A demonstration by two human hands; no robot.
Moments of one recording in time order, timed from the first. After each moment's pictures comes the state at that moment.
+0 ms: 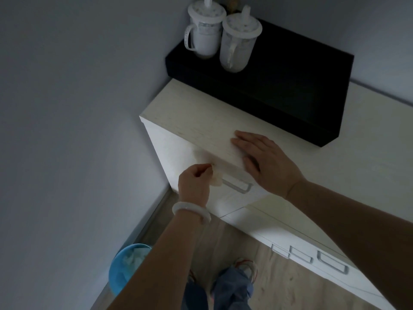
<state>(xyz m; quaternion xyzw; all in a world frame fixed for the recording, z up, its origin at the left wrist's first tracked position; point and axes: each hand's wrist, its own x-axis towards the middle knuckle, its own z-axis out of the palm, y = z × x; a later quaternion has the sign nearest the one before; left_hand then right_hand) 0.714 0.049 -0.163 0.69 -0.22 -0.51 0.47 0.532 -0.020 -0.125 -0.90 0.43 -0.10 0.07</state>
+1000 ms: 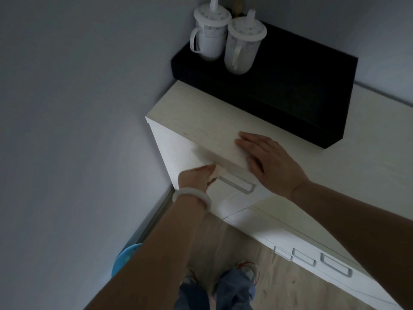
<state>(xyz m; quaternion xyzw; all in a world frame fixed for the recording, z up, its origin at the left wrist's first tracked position) 0.724 0.033 -0.149 0.64 0.00 -0.59 0.49 0.533 -0.019 -0.124 -0.90 0.43 -0.09 0.08</state>
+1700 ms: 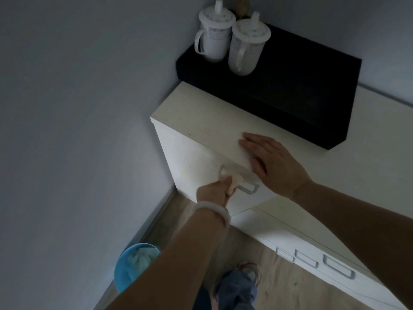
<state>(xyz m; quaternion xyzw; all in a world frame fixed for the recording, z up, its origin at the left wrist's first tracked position) 0.691 0.053 -0.158 0.60 0.04 -0.66 0.46 0.533 -0.020 -0.124 -0.89 0.43 -0.09 0.08</state>
